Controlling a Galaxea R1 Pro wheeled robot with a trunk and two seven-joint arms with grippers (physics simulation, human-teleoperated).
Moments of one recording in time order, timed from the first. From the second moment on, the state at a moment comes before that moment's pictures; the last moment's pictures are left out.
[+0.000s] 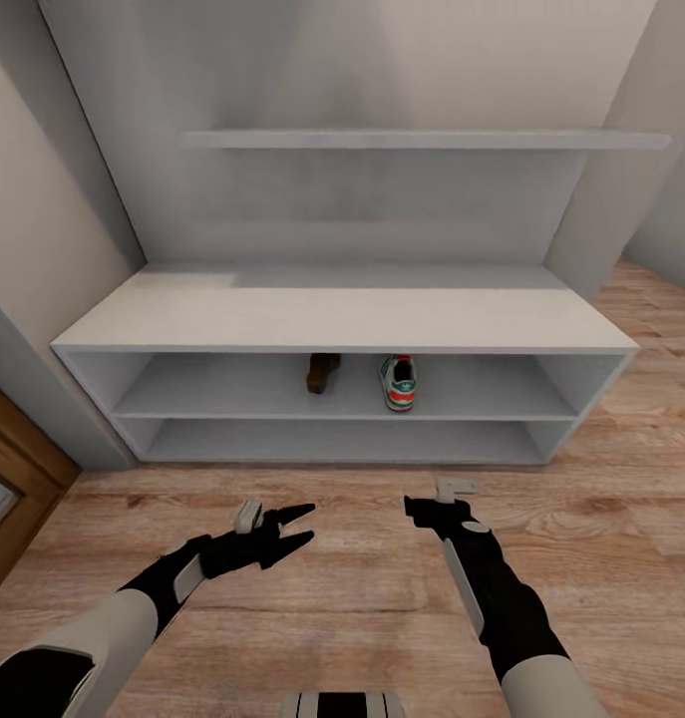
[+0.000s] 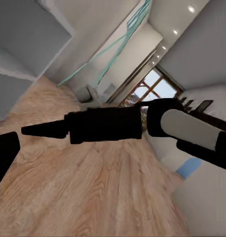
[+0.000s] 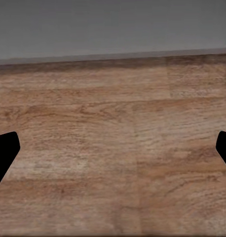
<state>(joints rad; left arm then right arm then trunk) -0.80 0.05 -0.16 -0.23 0.51 -0.16 -1.57 -0.52 0.10 0.01 -1.04 -0.01 0.44 -0.08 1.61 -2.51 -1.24</state>
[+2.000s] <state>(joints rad) -0.80 0.13 -0.16 -0.38 0.51 -0.15 -1.53 -0.52 0.10 -0.07 -1.04 -0.01 0.44 -0.08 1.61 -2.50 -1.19</state>
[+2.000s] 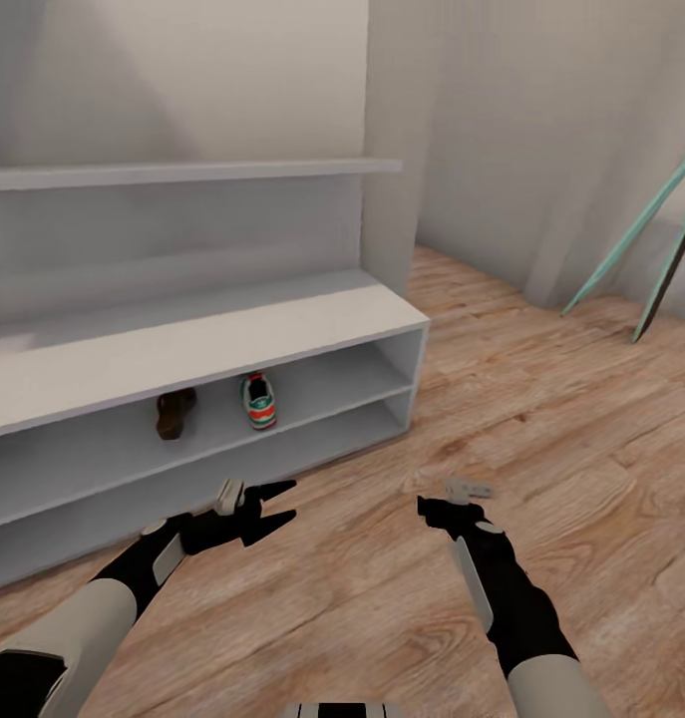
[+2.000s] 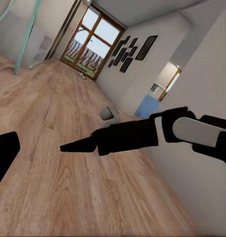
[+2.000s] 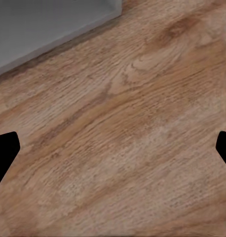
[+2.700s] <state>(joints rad) -0.80 0.14 -0.16 -0.38 0.51 -0.10 -1.53 -0.52 0.10 -0.10 -1.04 -0.01 0.44 -0.08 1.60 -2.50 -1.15</state>
